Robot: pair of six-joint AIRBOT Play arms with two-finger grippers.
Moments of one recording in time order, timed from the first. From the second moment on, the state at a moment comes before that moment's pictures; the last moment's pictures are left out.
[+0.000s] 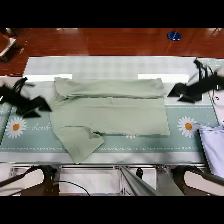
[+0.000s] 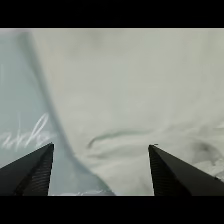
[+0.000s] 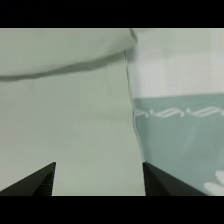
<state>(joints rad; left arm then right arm) 0.37 -1.26 0.94 1.22 -1.39 -1.43 -0.21 -1.28 1.05 -1.14 1.24 1.49</state>
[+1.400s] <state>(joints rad) 0.27 -1.07 0.34 0.80 -1.07 -1.22 -0.56 -0.90 0.40 -1.05 1.25 1.42</state>
